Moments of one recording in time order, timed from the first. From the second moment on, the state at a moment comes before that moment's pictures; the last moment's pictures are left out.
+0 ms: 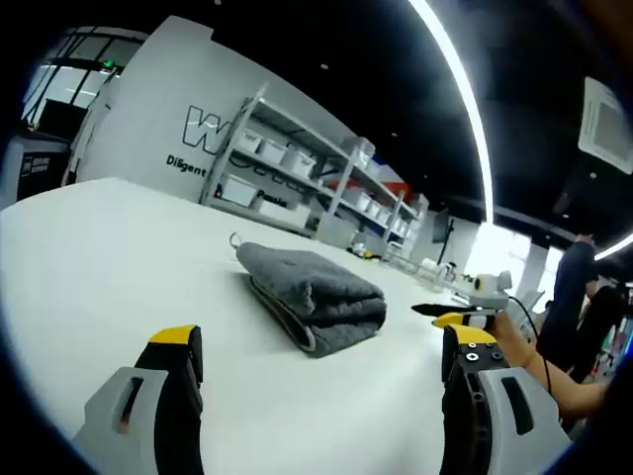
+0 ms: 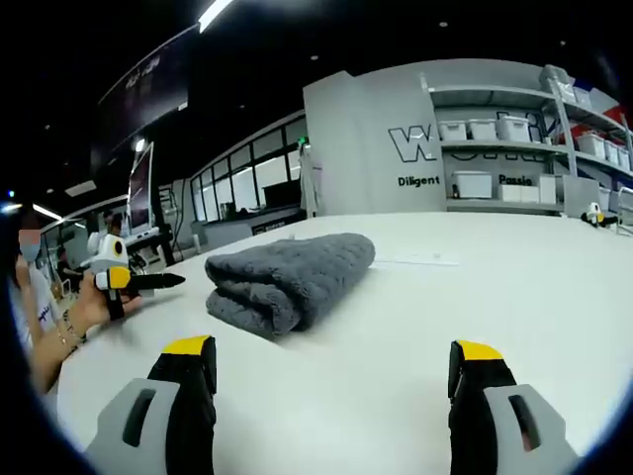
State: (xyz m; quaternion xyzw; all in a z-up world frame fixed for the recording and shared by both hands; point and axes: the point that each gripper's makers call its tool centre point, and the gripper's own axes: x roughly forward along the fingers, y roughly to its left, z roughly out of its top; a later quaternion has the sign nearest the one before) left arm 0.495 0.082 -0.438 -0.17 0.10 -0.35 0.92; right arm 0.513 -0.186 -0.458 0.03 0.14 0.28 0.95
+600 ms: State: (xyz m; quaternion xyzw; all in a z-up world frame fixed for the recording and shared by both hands) left arm 0.494 0.078 -0.440 -0.16 0.10 -0.35 0.92; right arm 0.511 -0.184 -0.464 0.02 0.16 0.29 0.95
